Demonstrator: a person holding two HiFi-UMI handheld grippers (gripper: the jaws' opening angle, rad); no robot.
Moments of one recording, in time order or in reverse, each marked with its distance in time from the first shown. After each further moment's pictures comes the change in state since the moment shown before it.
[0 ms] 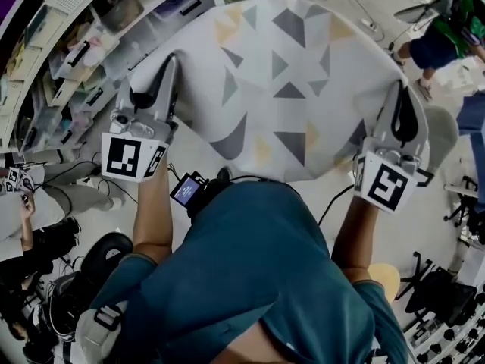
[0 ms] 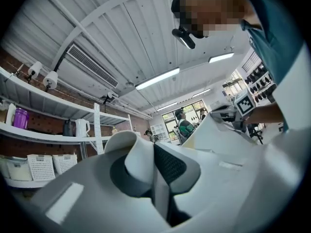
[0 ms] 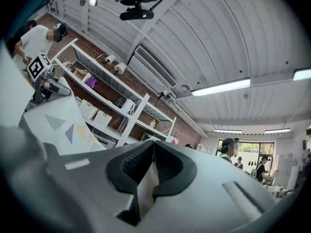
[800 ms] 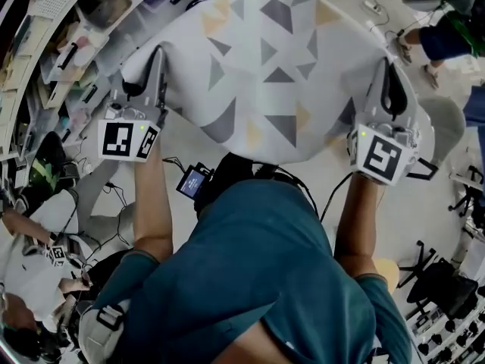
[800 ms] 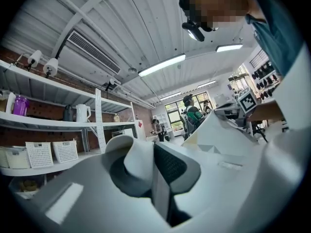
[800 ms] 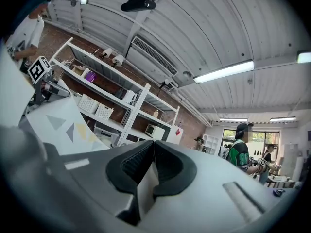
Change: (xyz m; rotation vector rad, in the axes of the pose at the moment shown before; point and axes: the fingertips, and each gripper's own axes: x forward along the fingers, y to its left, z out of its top) left arm 0.042 0.022 -0.082 -0.046 0.131 0.034; right arm 0.057 0.013 -0.083 0.036 0.085 0.066
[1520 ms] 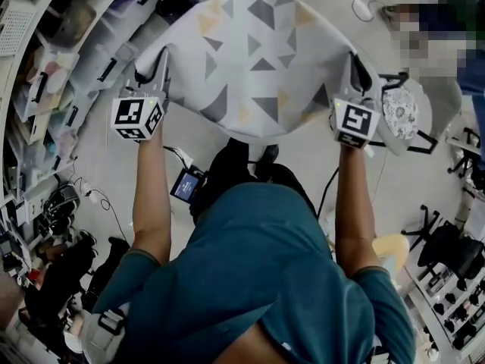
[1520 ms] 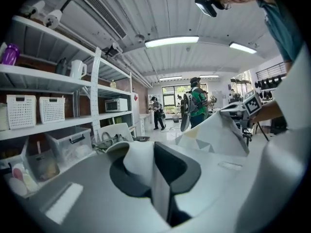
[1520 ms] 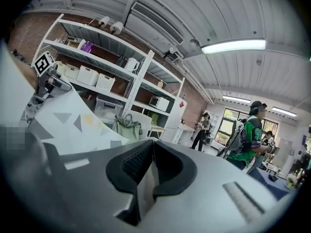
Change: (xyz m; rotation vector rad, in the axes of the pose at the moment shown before) left arm 0.083 0.045 -0.192 -0.157 0.245 -0.131; right arm 0.063 0.076 -0.165 0.034 0.352 0.007
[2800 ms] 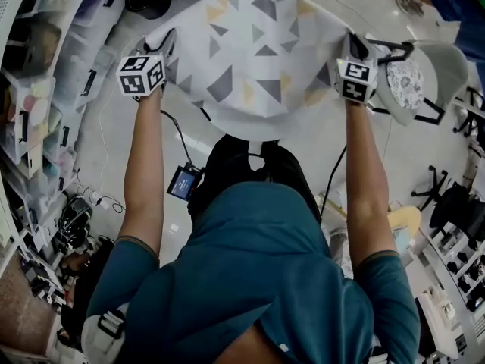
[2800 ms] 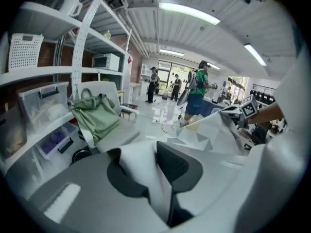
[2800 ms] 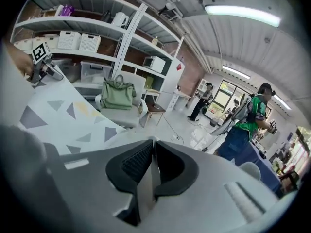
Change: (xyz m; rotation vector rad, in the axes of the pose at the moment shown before) left arm 0.162 0.035 -0.152 -0.167 0.343 -0.208; right arm 0.107 -0.012 -0.173 0.075 0.415 -0.061
